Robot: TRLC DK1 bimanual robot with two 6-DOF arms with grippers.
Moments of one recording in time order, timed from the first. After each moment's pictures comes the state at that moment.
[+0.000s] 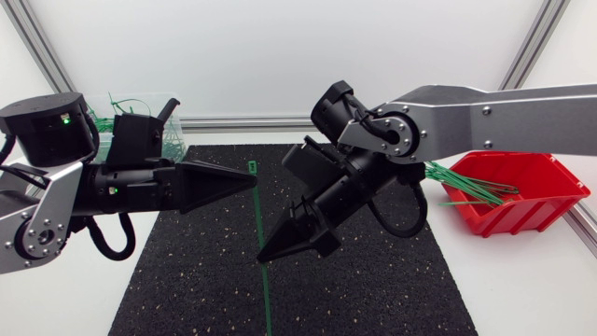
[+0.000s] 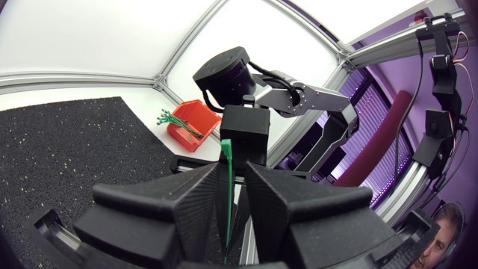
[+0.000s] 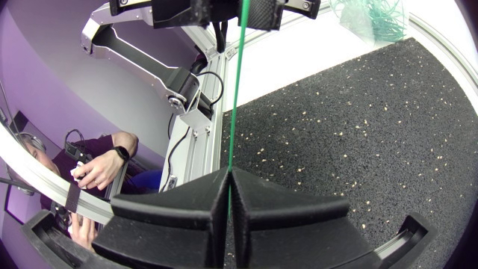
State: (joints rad) left arm -0.30 1.24 0.59 0.43 1.13 -0.48; right arm 0.67 1.69 1.18 -0.72 -0.97 -0.45
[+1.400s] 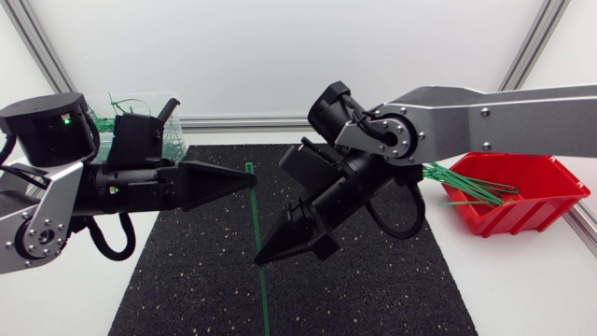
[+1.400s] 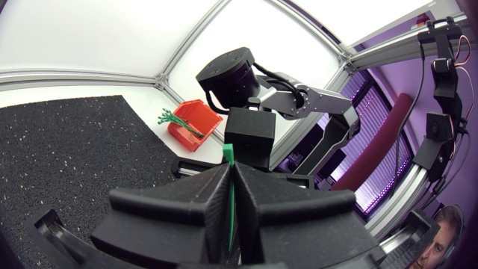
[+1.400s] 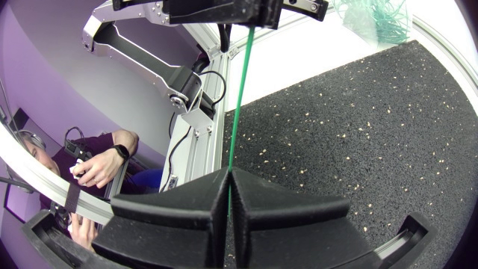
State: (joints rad) left arm -0.30 1.24 0.59 0.43 1.13 -0.49; right arm 0.68 1.69 1.18 -0.72 -0.97 -0.45
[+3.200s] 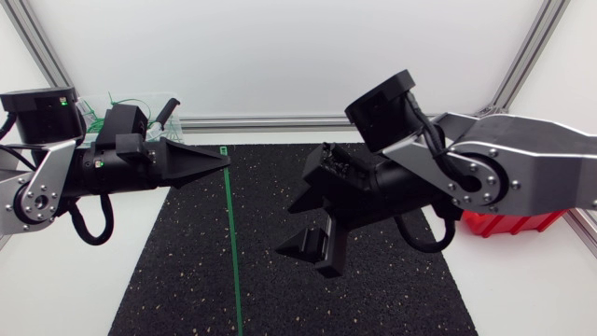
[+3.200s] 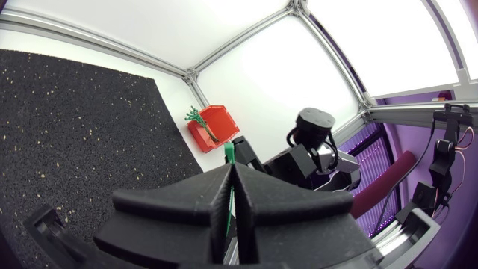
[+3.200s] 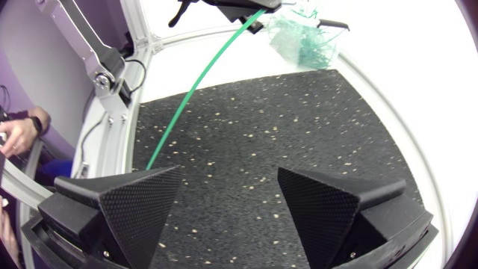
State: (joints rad) left arm -0.12 1.33 0.68 0.28 1.20 -0.63; right arm 0.71 1.42 0.94 -0.37 -0.46 -0.42
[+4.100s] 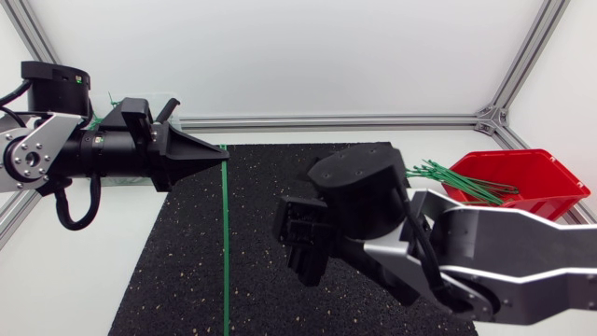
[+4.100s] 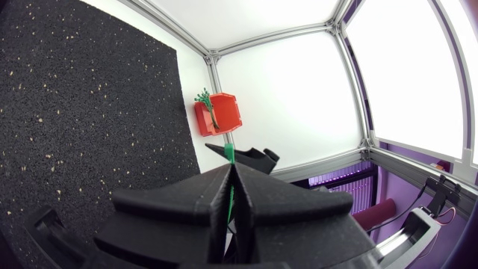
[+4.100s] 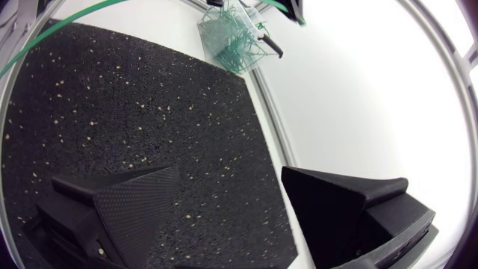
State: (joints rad) left arm -0.11 1.37 0.86 -0.12 1.21 -0.68; right arm 1.00 1.40 0.72 0.12 0.39 -0.76
